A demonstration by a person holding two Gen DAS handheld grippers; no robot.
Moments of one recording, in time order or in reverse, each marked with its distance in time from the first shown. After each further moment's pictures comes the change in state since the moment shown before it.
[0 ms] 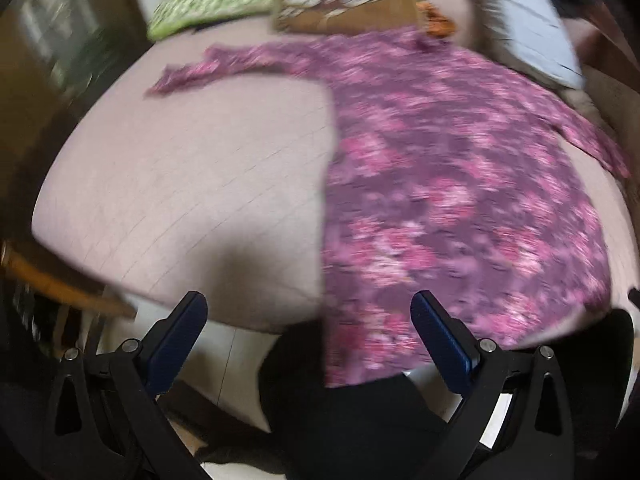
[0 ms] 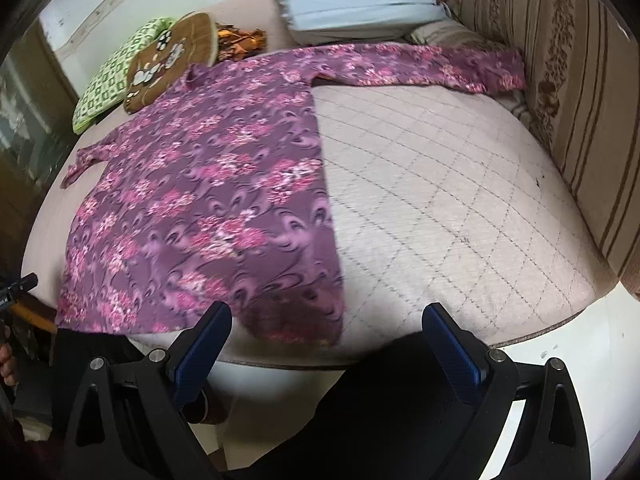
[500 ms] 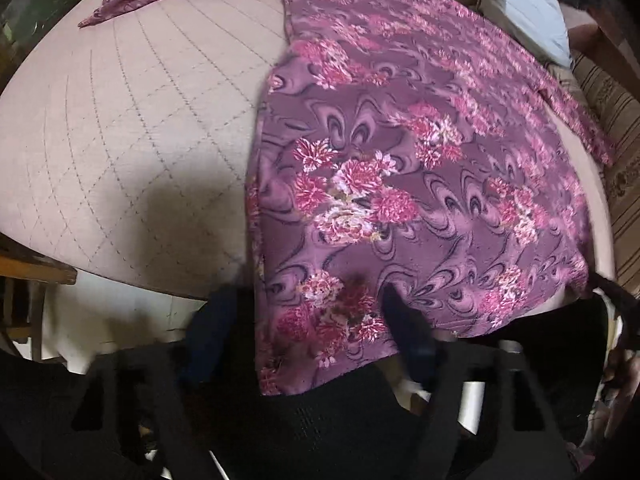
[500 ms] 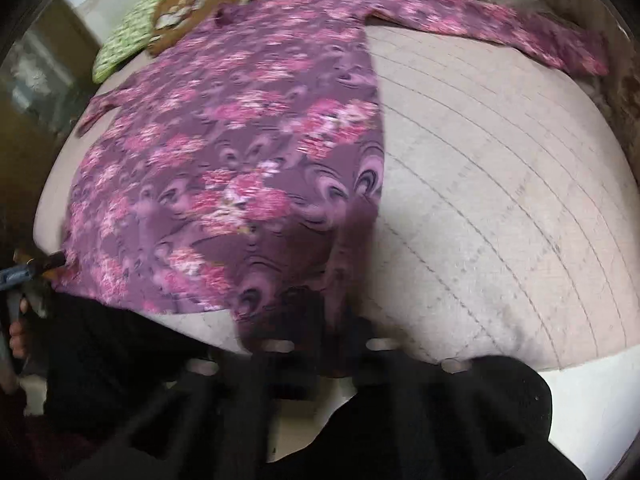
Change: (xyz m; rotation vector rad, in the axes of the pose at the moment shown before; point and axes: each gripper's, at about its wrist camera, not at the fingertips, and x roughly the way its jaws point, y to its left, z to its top) left arm 0.055 -0.026 -0.011 0.012 0.216 -0.194; right arm 0.055 0.017 0.006 -0.125 0.163 0.143
